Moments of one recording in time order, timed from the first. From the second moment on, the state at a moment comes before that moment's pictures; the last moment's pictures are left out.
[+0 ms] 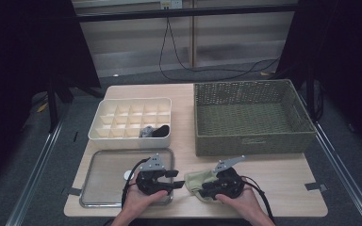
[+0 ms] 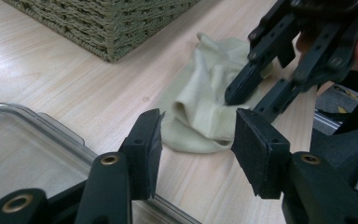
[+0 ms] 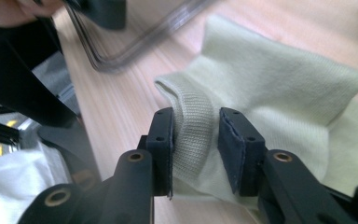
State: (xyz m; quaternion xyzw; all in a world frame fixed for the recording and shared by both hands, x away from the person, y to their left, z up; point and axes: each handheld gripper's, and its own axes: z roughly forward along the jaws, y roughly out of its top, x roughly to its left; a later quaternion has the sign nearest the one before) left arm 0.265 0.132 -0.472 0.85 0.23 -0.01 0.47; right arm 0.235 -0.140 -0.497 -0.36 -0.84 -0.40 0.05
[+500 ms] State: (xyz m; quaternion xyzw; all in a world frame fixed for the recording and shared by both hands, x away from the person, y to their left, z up) left arm 0.261 0.133 -0.471 0.85 0.23 -0.02 0.48; right arm 0.240 -0.155 -0.487 -0.38 -0.81 -0.44 0.07
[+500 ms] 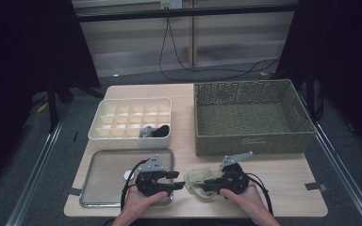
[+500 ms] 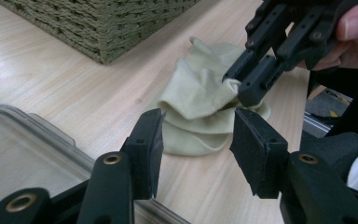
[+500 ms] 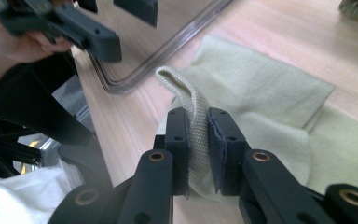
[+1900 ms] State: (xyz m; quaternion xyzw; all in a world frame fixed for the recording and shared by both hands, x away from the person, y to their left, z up) left arm 0.242 0.051 -0.500 0.88 0.17 -0.07 0.44; right arm 0.260 -0.174 -0.473 -0.41 -0.78 -0.47 0.05
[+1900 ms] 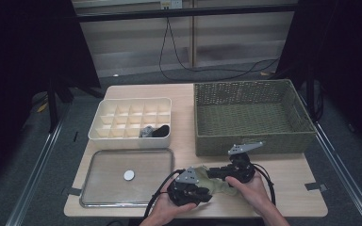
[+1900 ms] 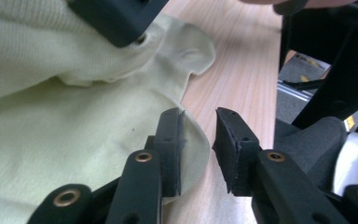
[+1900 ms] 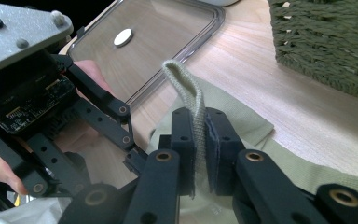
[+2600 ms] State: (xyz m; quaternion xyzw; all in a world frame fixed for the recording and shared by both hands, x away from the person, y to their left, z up) left arm 0.243 0.085 -0.463 0.86 0.15 -0.07 0.48; right arm 0.256 -0.206 -0.452 -0.43 -0.75 -0.50 0.02
